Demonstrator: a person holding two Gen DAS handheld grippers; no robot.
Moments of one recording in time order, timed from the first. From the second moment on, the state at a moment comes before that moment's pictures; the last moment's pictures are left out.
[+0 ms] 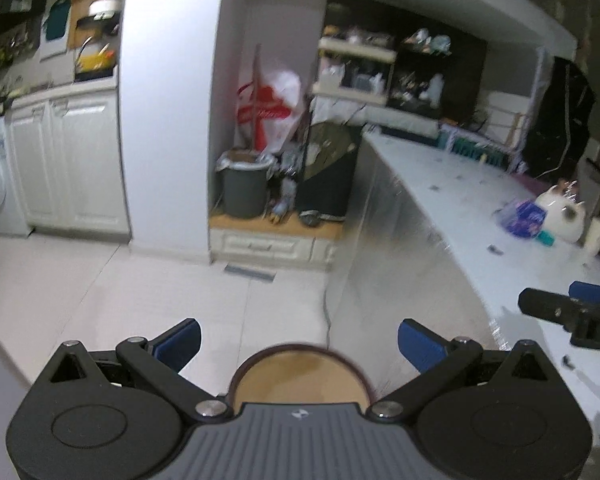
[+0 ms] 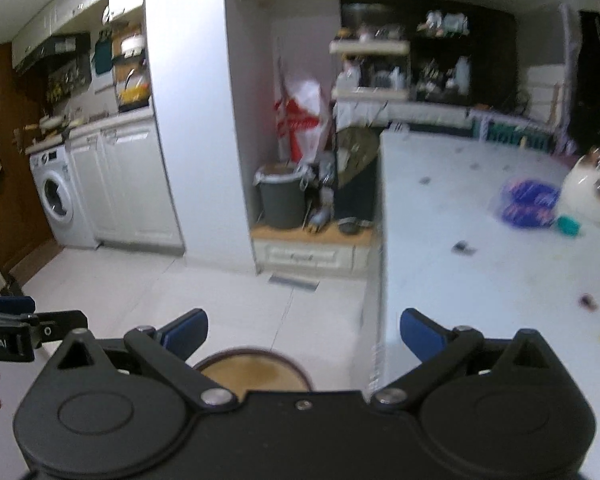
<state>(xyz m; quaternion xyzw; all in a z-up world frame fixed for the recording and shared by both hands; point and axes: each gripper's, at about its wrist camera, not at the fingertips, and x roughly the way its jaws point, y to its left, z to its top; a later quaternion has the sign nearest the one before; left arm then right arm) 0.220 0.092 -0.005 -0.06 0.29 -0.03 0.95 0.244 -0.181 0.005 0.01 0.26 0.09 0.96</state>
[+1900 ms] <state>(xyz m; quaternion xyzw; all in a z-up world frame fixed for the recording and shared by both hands) 0.490 -0.296 -0.038 -0.09 0.27 -0.16 0.95 0.470 -0.553 -0.066 0.02 0.24 -0.08 0.97</state>
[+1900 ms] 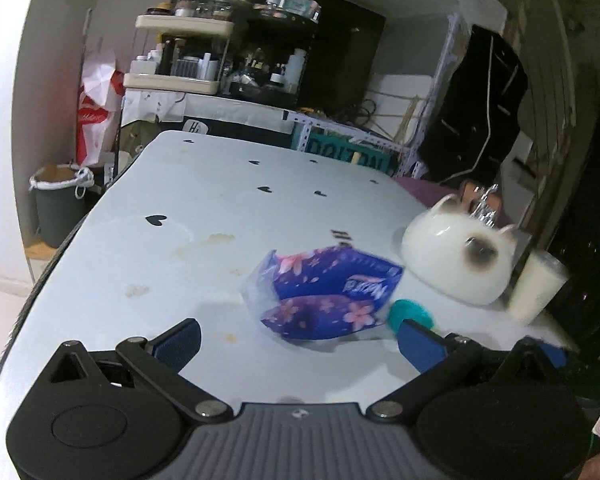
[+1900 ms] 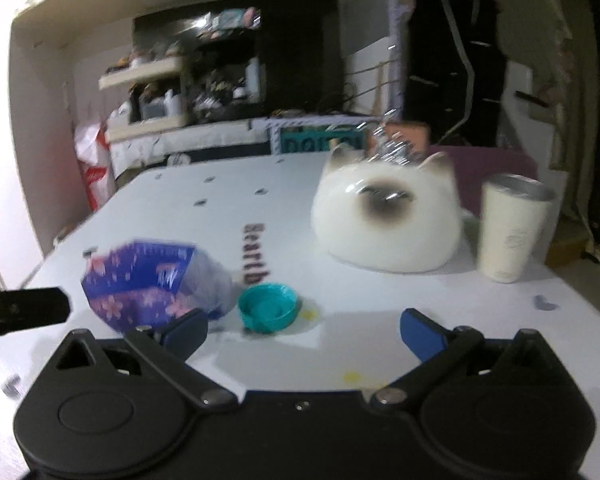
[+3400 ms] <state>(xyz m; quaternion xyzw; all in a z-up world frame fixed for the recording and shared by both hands) 0.486 -0.303 -0.061 -0.03 0.29 -0.27 0.92 0.535 -0.599 -0.082 0.04 0.29 0.00 0.96</state>
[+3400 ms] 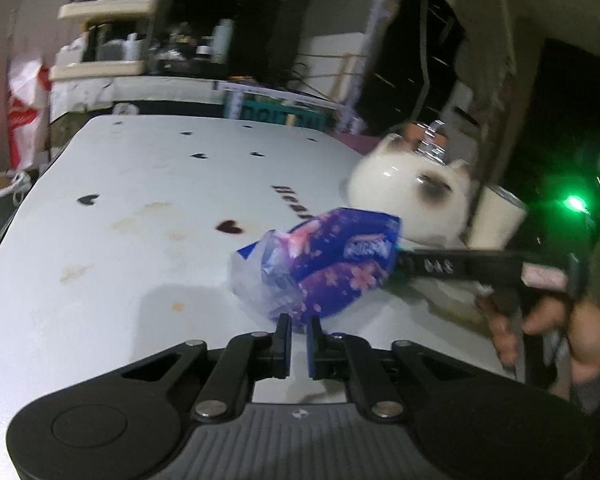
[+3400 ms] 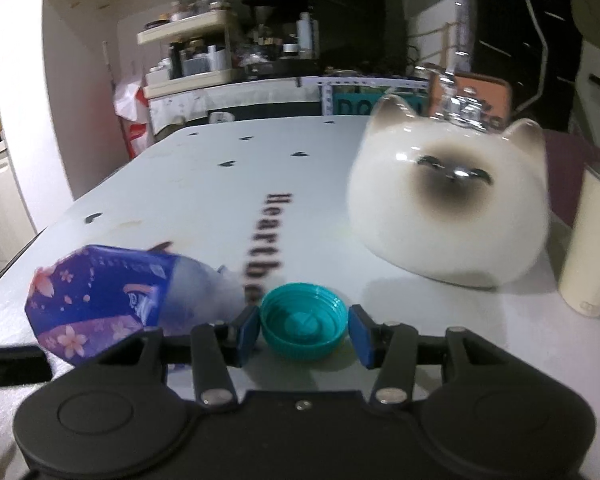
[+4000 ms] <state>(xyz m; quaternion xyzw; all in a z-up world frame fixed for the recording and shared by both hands) 0.497 -0.379 -0.036 0.38 0.21 -0.32 0.84 0.530 -0.610 -0.078 0.02 0.30 -0.01 0.95</state>
